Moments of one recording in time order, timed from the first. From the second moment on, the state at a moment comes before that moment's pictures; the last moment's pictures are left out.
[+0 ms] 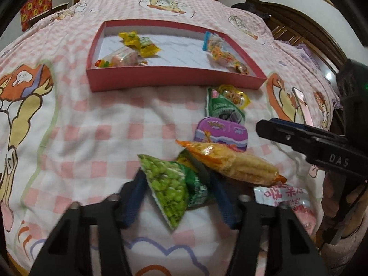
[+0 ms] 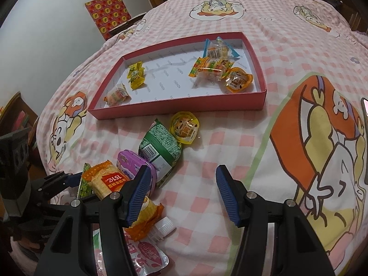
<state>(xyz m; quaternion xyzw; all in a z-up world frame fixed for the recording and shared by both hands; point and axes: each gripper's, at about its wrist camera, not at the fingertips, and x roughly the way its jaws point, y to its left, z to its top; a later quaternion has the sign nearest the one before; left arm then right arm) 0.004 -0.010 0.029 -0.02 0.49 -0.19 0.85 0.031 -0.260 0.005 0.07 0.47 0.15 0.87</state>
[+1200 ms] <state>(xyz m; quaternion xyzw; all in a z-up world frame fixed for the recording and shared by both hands) 0.016 0.049 0.030 -0.08 0.47 -0.13 0.87 0.096 -0.245 -0.014 0.11 0.48 0.08 0.87</state>
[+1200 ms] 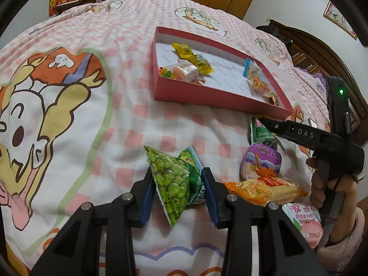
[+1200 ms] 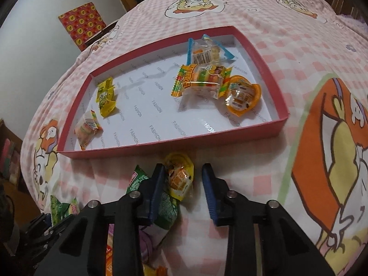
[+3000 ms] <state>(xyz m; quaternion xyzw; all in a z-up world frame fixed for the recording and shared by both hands) 0.147 0.002 0.075 0.00 0.42 -0.12 0.90 0.129 -0.268 0.023 0.06 0.44 0.12 0.89</state>
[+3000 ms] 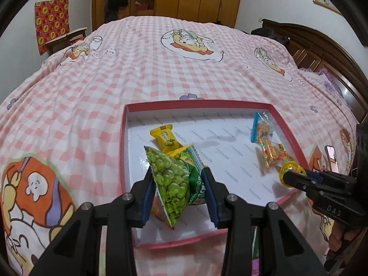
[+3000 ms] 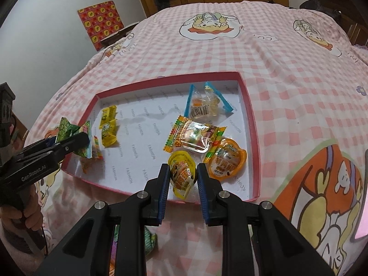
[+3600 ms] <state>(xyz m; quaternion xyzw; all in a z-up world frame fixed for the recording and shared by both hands) 0.162 -0.001 0.046 -0.01 0.45 -0.12 0.89 0.123 -0.267 0.004 0.05 0.48 0.13 0.87</state>
